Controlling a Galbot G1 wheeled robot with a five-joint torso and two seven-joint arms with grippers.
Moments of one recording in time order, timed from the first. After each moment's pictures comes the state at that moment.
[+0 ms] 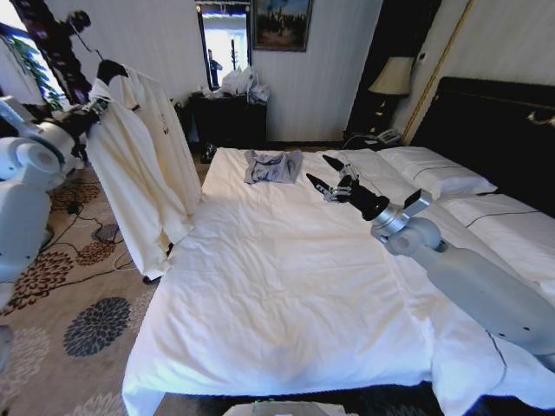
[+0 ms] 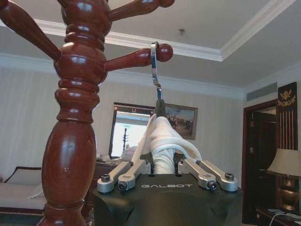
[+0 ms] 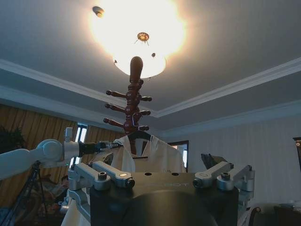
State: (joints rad) left arm 0.09 -0.62 -0.22 -1.27 -1.08 0.28 0.14; right arm -0.48 0.52 -0.07 1.84 1.26 0.29 -0.50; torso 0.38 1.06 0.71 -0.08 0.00
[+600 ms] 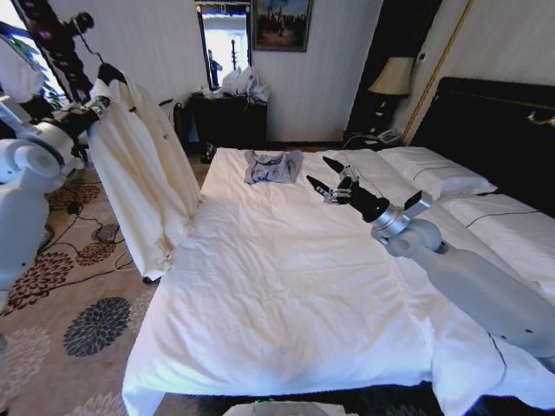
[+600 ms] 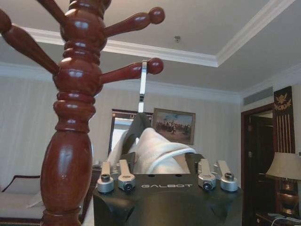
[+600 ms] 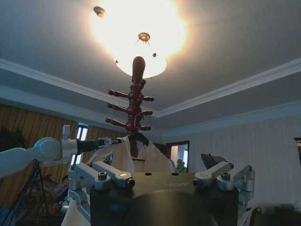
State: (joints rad) left arm 0.15 -0.60 -0.26 -1.35 -1.10 0.26 0.11; right arm -0.49 0.51 -0.06 1.85 1.26 0.30 -0.50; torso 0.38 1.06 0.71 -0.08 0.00
